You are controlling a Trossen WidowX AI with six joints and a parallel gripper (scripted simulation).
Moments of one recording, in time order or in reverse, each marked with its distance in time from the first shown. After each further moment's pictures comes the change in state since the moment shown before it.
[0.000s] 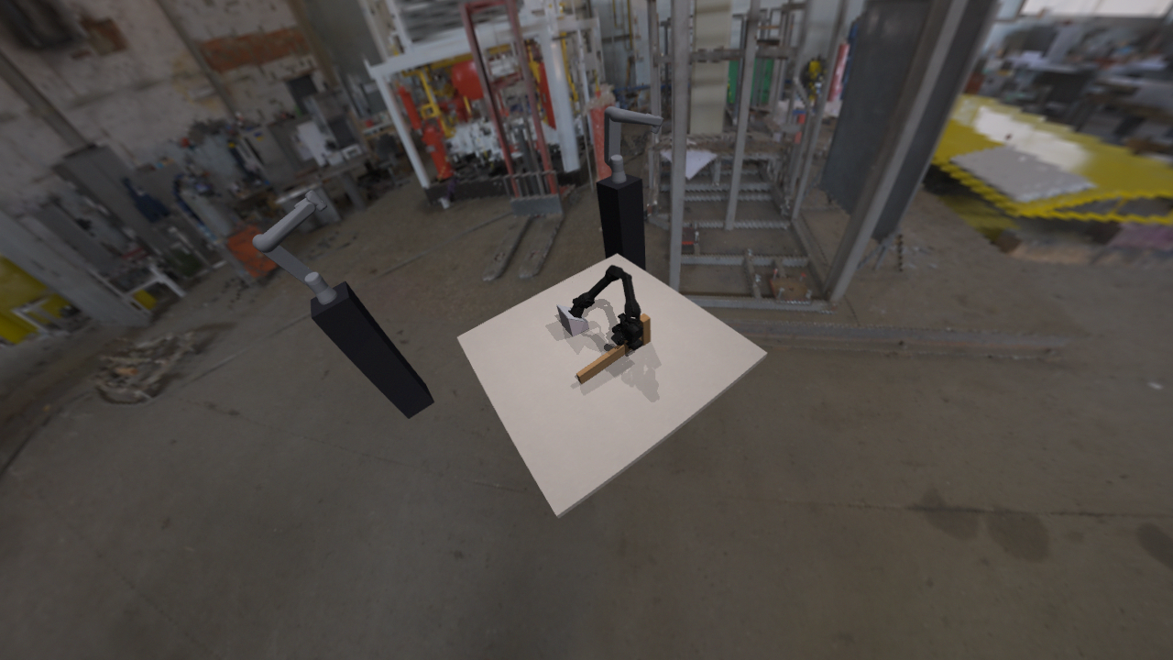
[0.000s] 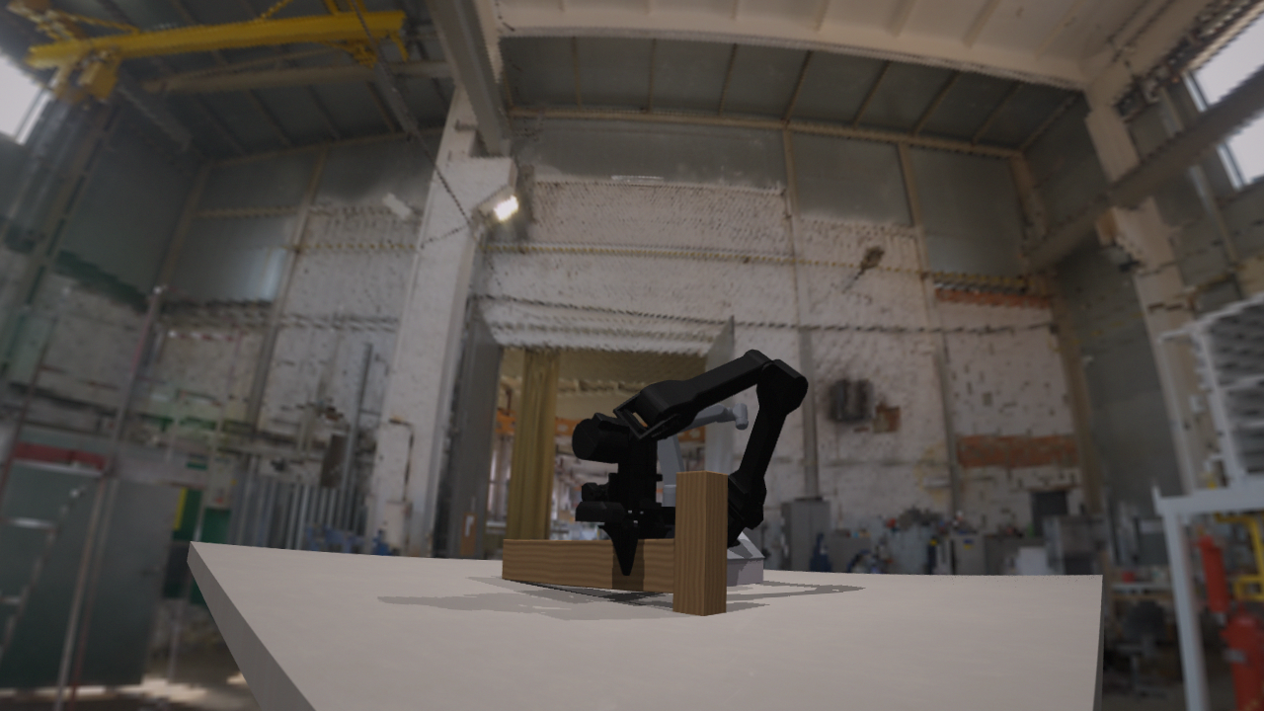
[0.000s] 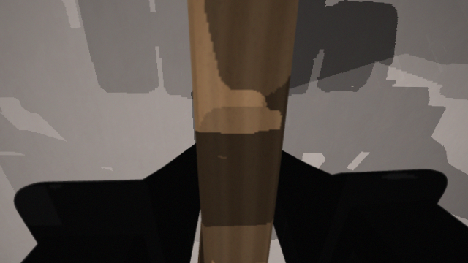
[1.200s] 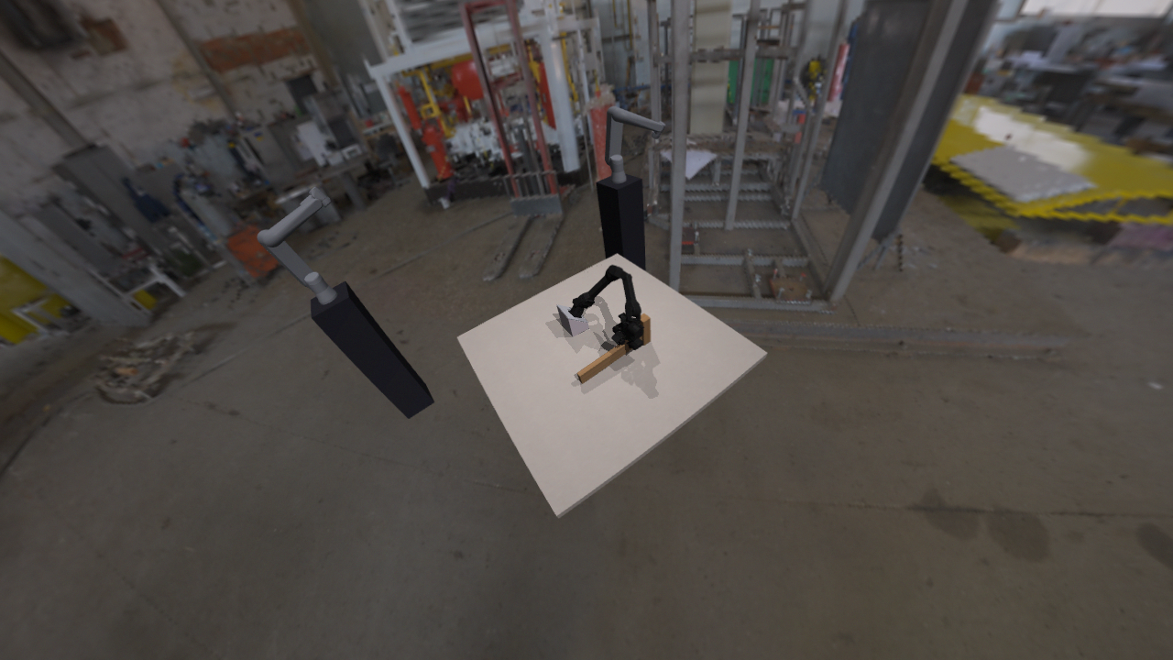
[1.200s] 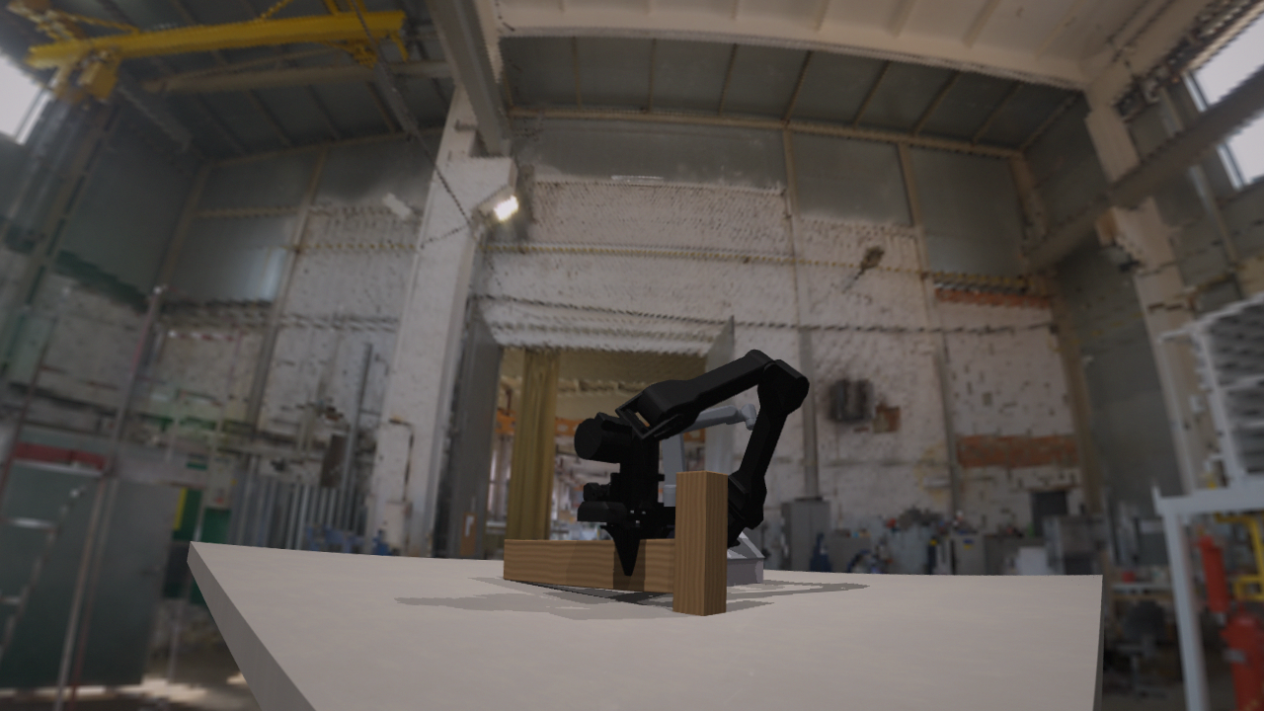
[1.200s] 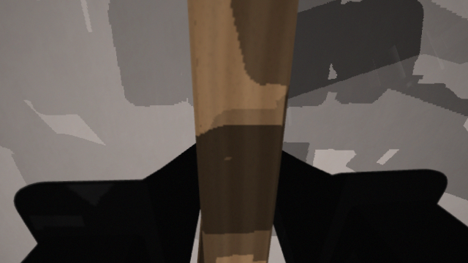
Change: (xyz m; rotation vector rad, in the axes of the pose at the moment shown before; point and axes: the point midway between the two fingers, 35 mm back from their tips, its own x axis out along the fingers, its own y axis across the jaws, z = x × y) arm 0.000 0.000 -0.004 0.000 0.000 0.000
